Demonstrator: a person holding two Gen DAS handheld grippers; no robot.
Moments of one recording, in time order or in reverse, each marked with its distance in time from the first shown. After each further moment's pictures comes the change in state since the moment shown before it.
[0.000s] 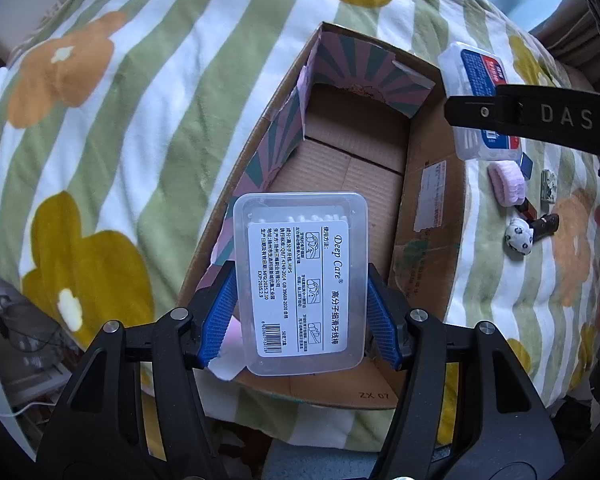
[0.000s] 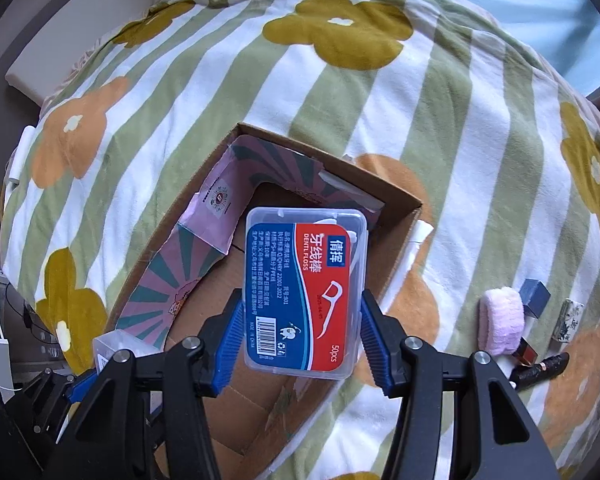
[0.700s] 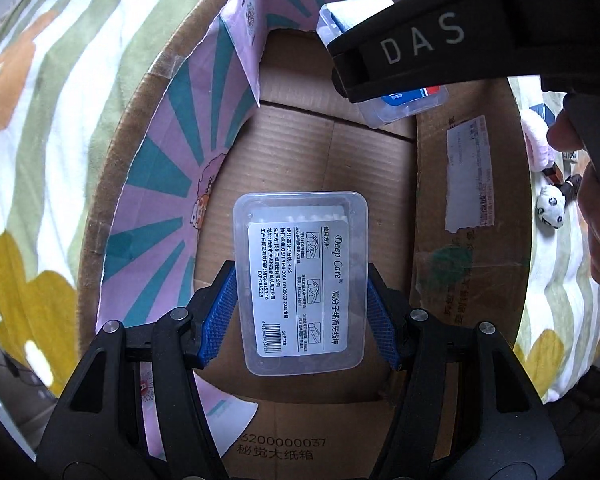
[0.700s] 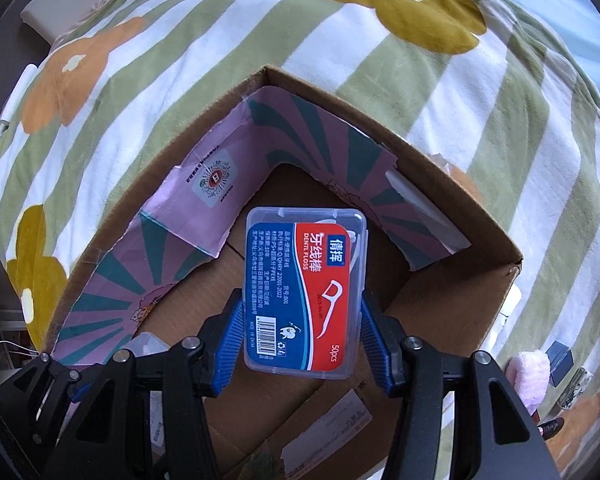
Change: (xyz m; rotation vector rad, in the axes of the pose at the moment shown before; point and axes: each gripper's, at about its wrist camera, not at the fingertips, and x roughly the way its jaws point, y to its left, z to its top) left arm 0.091 -0.026 0.021 0.120 0.094 -0.017; right arm 0.067 0.015 0.011 -0.183 0.062 0.006
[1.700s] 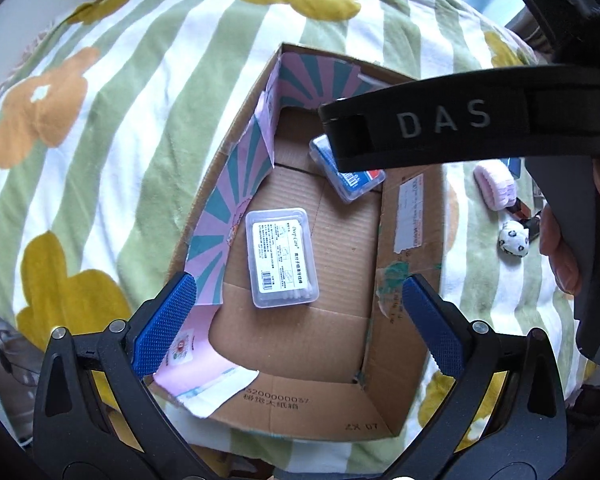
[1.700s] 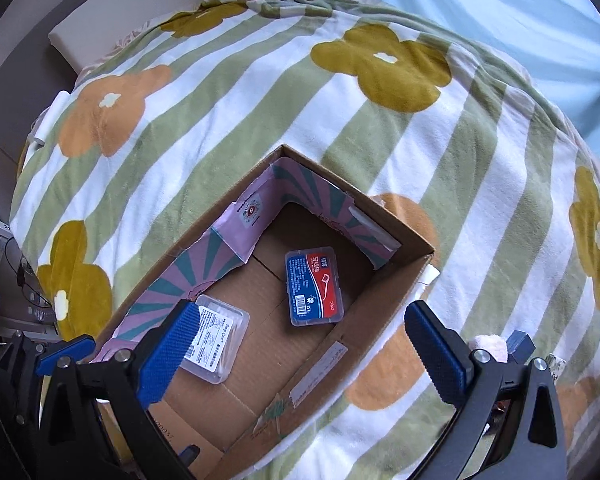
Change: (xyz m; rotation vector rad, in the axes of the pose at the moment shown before) left arm -0.081 0.001 -0.009 -0.023 -0.189 0.008; right arm -0.100 0.005 -0.020 0.013 -0.140 -0.020
